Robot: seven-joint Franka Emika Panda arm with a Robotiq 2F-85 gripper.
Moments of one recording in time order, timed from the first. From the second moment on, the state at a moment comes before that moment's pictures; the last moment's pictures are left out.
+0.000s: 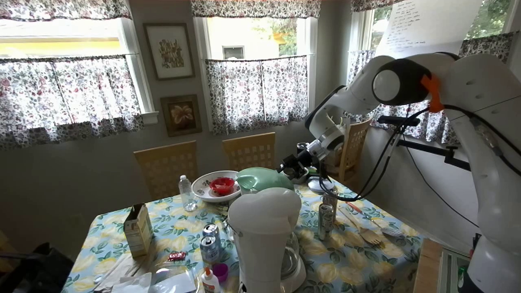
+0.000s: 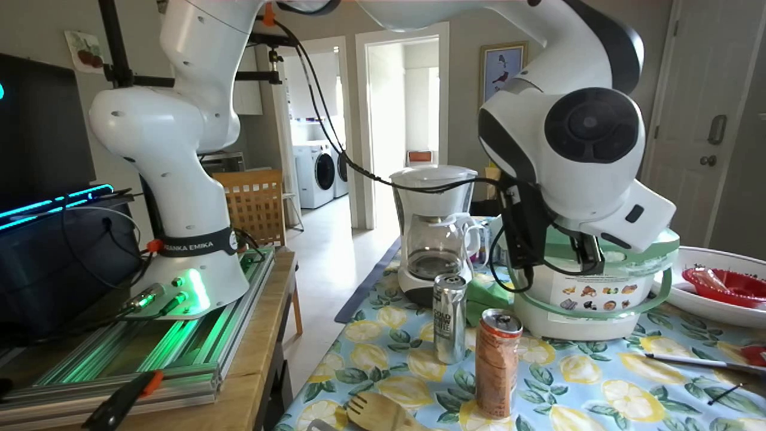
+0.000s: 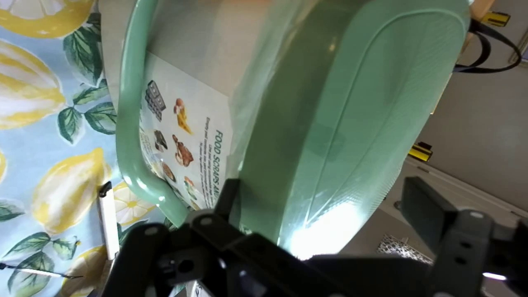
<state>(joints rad) -0.38 0.60 -0.13 -1.81 1.34 2.11 -1.05</state>
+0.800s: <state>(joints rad) -0.38 0.63 -0.13 -1.79 1.37 2.09 -1.04</state>
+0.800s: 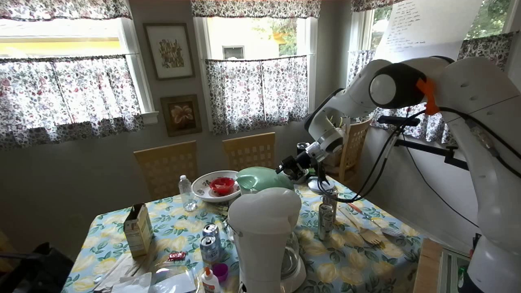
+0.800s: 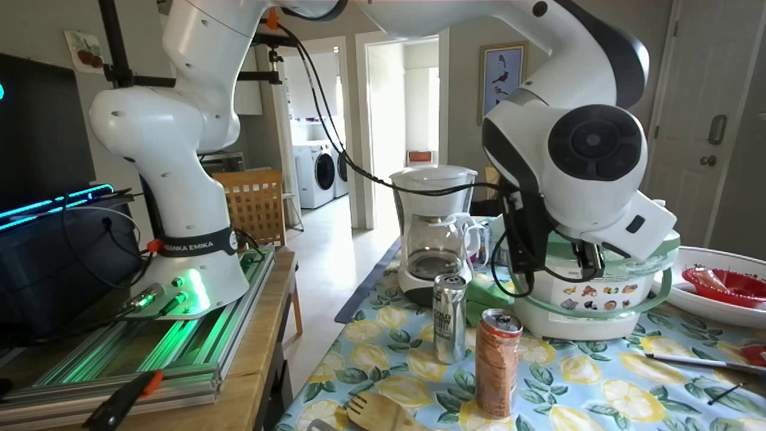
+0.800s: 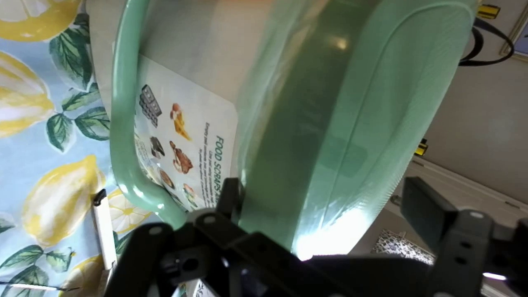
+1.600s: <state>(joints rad) -0.38 0.61 -0.13 -1.76 1.37 2.08 -1.05</state>
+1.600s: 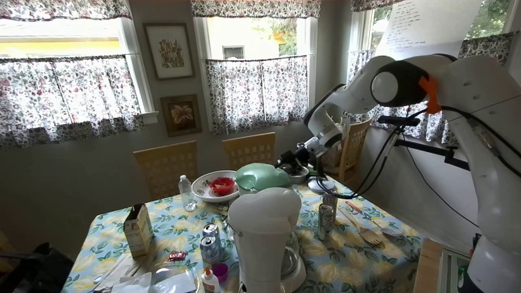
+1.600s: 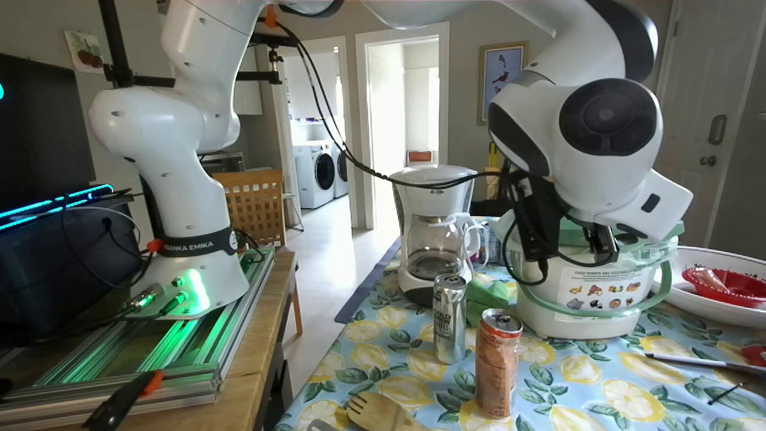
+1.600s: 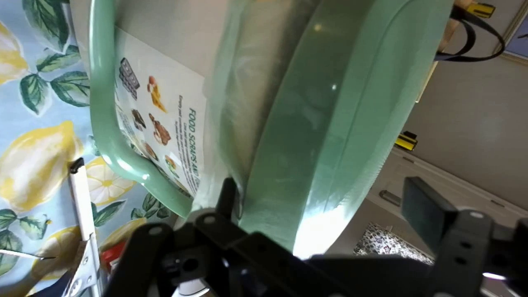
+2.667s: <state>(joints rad) -0.36 0.54 -0.13 -1.76 1.37 2.03 -1.05</state>
